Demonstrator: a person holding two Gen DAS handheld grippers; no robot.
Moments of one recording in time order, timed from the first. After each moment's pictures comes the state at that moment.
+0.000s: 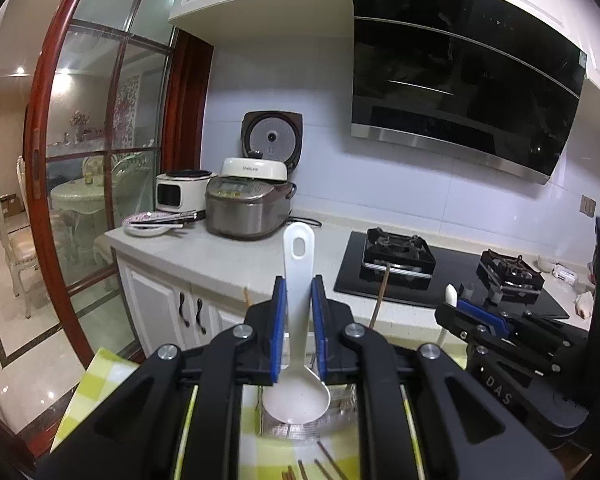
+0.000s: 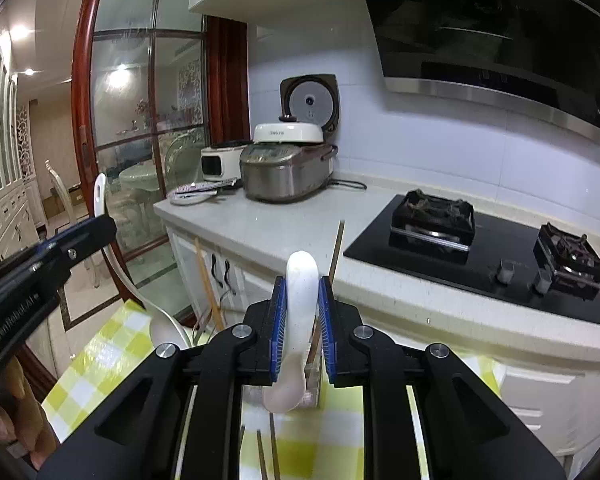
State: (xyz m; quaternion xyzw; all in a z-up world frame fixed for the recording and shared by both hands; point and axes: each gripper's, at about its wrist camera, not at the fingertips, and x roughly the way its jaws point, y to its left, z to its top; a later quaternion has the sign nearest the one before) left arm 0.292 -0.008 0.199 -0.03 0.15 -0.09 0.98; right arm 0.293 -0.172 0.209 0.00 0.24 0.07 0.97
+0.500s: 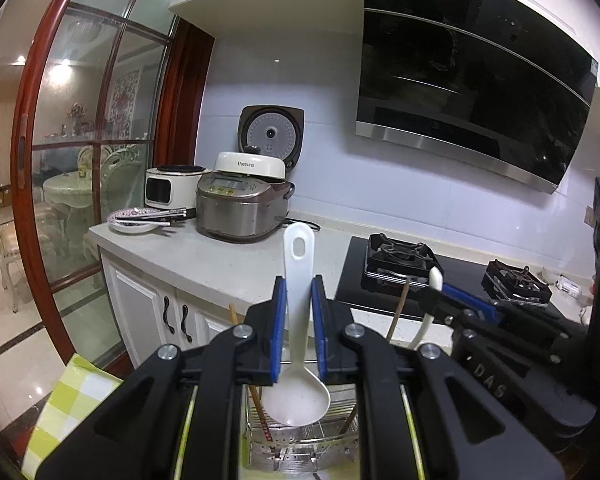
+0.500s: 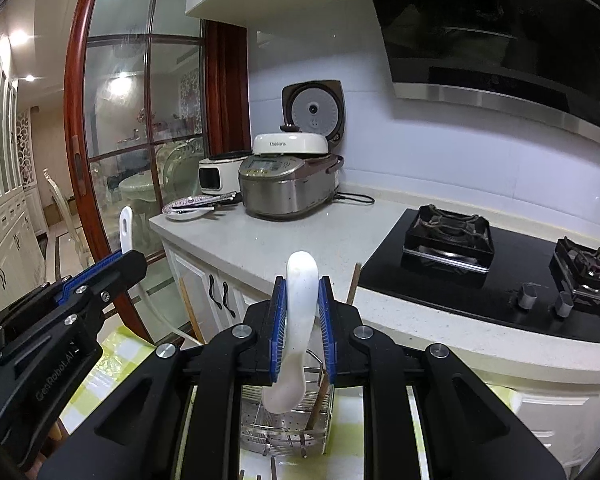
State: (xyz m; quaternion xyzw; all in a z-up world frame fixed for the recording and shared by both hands) left arm 0.354 -0.012 0.172 -0.06 0.15 -0.10 0.98; right arm 0.357 -0.160 0.202 0.01 0.23 0.07 0.97
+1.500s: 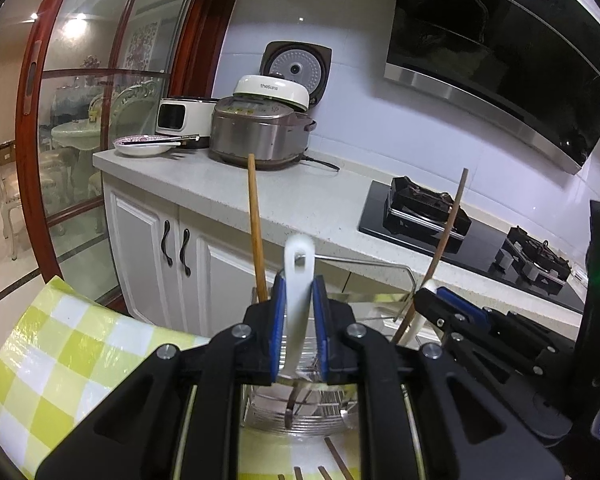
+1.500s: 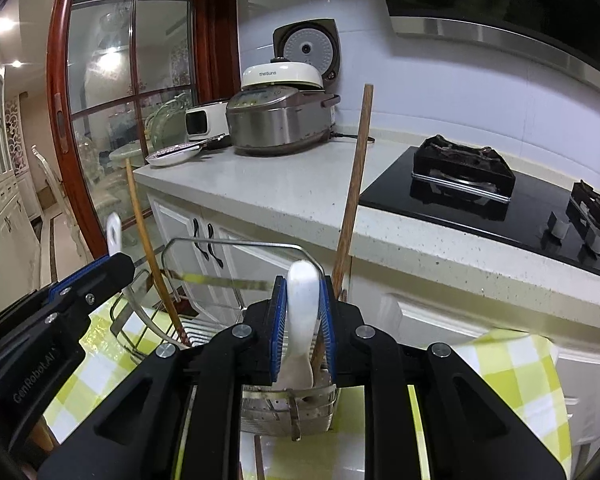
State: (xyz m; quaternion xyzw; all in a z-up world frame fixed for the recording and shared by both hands) left arm 0.375 -0.002 0.066 -0.08 0.23 -0.08 0.97; right arm 0.378 -0.155 0.082 0.01 0.28 0.07 0.96
